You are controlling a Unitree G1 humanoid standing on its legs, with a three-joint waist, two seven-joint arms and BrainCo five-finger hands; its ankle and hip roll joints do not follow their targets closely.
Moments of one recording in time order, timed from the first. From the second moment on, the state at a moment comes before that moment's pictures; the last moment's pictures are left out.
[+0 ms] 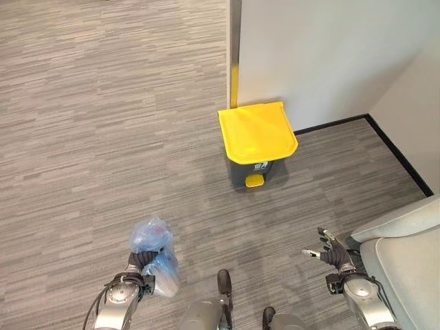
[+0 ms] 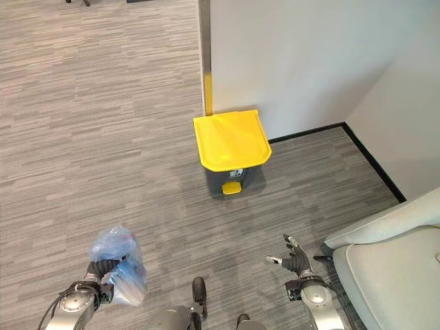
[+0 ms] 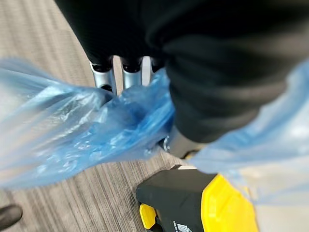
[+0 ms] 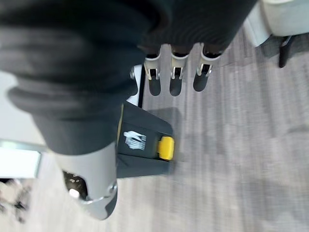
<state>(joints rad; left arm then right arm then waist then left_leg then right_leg) 0.12 0.40 -0.03 0.47 -0.18 -0.08 0.05 0.06 -0.35 0.11 0.45 0.08 -0.05 -0.06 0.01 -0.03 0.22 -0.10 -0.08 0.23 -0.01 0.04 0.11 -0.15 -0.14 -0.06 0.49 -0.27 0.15</state>
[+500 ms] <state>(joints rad) 0.14 0.34 -0.05 0.48 -0.18 -0.08 0.06 0.11 -0.37 0.11 0.47 0.08 -0.03 -0.06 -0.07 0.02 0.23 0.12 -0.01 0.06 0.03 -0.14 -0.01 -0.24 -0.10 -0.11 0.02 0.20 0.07</state>
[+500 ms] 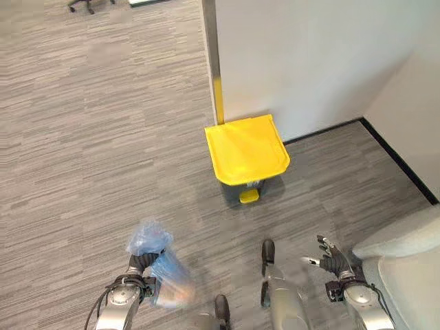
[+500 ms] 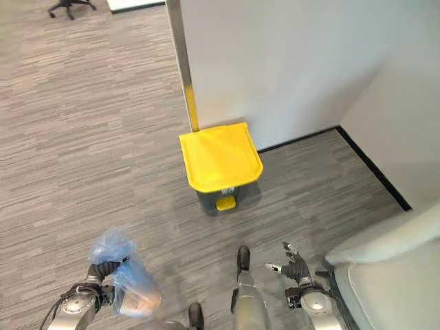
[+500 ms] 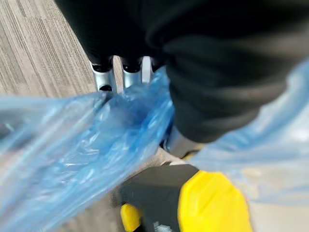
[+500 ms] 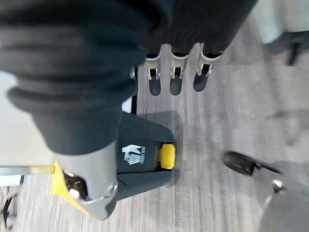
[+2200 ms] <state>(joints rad) 0.09 0.36 -0.04 0.48 -0.20 -0.08 0.07 0.05 -0.37 0.07 0.52 0.09 -0.03 -0.06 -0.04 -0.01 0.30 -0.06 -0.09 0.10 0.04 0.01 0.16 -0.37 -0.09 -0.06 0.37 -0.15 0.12</state>
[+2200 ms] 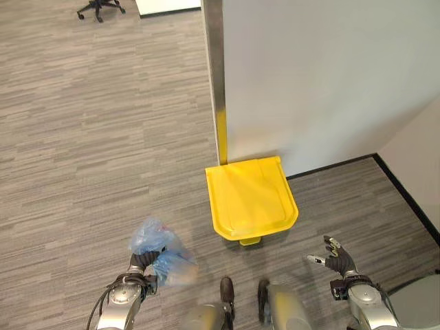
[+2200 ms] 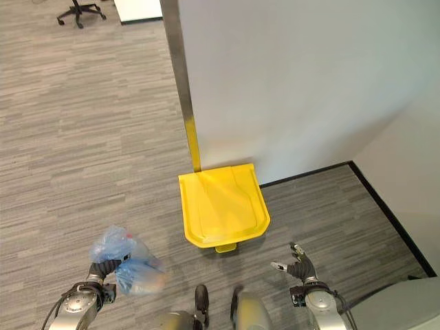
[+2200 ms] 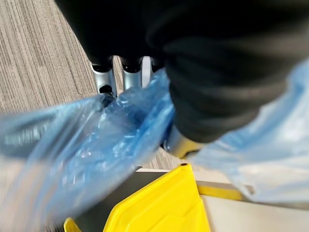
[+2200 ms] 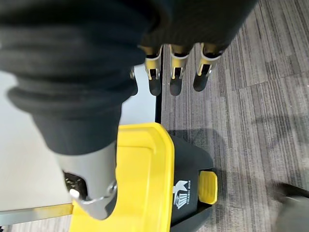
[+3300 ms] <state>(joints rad) 0.08 0.36 -0.09 0.54 -0.22 -0.08 0.05 -0.04 -0.35 0.27 0.57 0.18 -0.02 0.01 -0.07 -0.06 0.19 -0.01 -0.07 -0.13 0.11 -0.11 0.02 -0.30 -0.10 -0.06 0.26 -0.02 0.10</state>
